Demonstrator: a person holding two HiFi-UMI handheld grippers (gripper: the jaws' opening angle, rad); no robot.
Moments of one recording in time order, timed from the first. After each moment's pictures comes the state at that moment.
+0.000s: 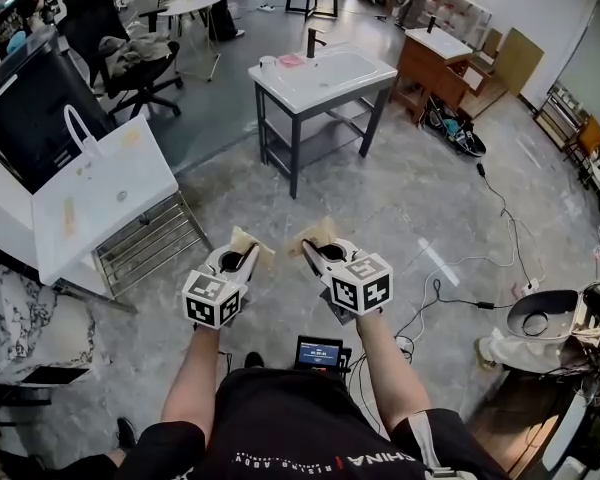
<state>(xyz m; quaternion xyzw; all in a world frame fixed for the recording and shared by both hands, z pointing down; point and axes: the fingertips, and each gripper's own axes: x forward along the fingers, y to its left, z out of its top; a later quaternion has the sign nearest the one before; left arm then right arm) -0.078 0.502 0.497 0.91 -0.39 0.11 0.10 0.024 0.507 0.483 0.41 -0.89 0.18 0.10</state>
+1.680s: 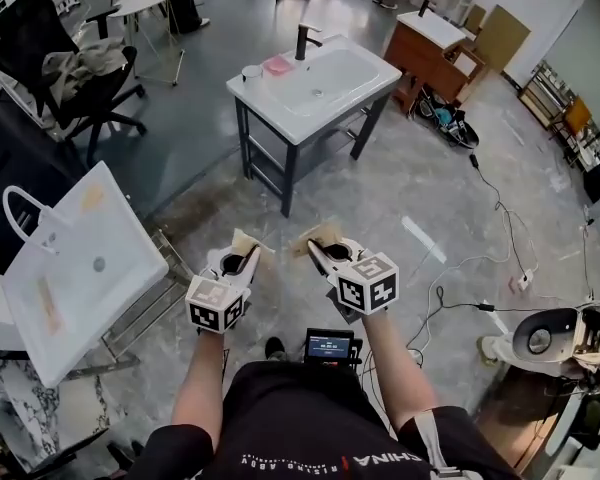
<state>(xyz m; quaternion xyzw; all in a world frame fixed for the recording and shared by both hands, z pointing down) -0.112 0.201 0.536 0.93 -0.33 0.11 0.13 -0.004 0.215 0.520 0.46 -0.85 0.22 0.13</state>
